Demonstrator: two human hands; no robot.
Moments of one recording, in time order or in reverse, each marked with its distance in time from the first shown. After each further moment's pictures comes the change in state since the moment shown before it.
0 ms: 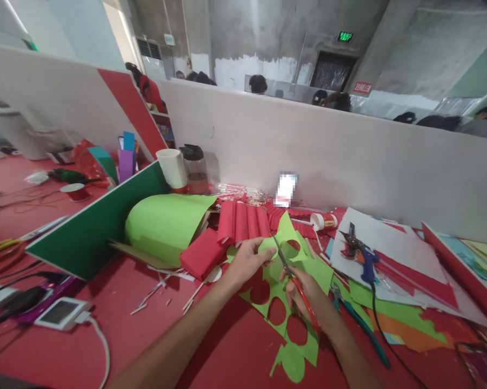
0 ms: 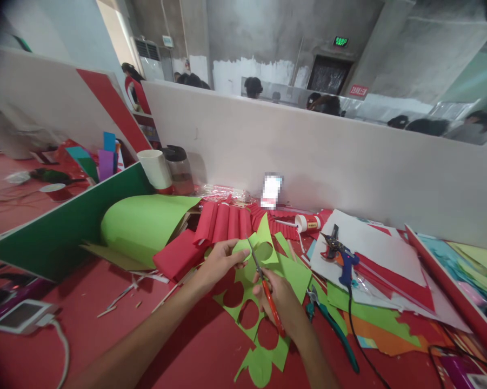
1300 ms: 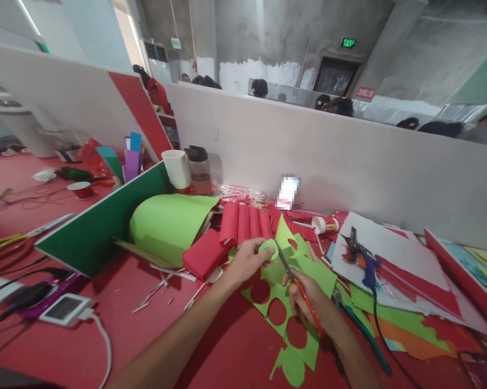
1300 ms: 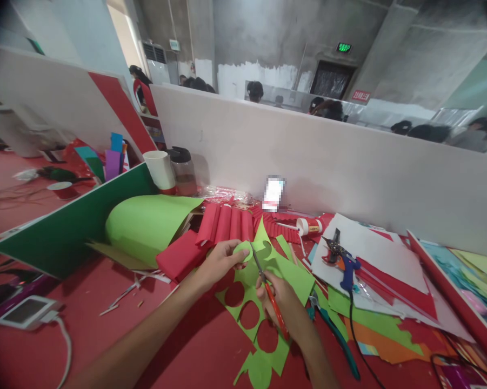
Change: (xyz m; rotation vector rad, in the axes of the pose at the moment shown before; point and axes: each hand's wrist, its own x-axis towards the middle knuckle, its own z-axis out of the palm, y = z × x) left_hand 0.005 -0.006 -0.007 -0.008 -0.008 0.005; right_hand -0.001 0.001 -0.002 0.067 -0.035 0.088
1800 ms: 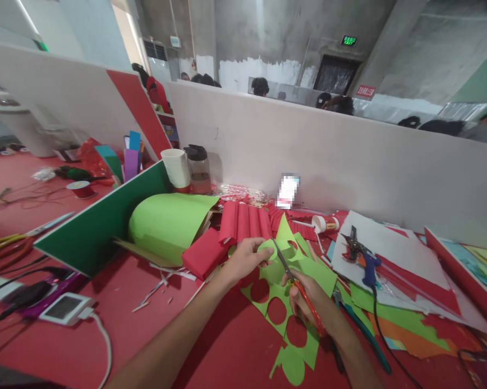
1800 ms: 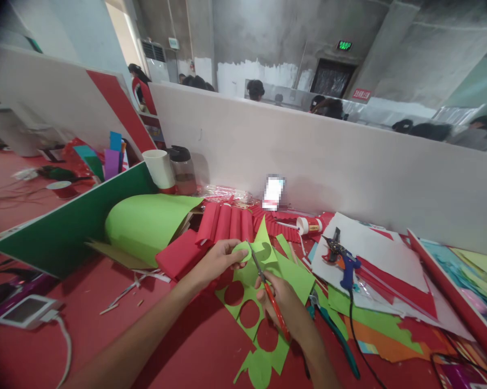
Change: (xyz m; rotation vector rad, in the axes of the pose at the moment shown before) left_hand 0.002 0.000 -0.009 0.094 -0.062 -0.042; right_hand 0.005 0.014 -0.005 0.000 -0.059 -0.005
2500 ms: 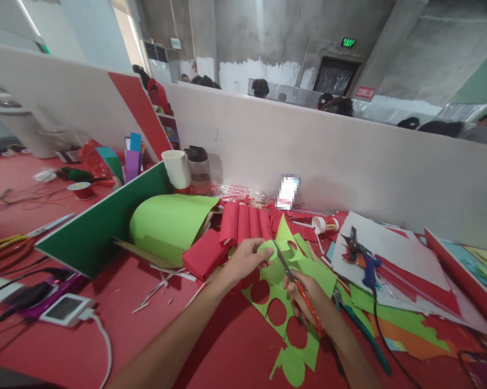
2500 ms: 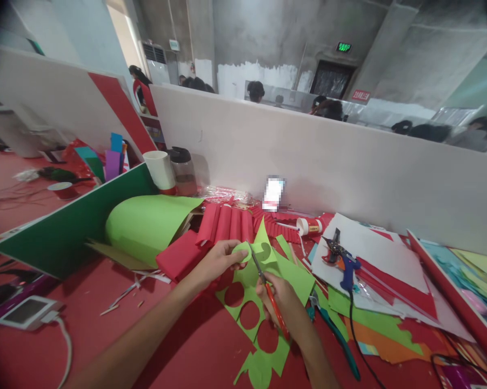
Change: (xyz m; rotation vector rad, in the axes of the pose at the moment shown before) left_hand 0.000 0.001 0.000 -0.022 0.023 -0.012; right_hand -0.004 -0.011 0.004 0.026 0.058 0.076
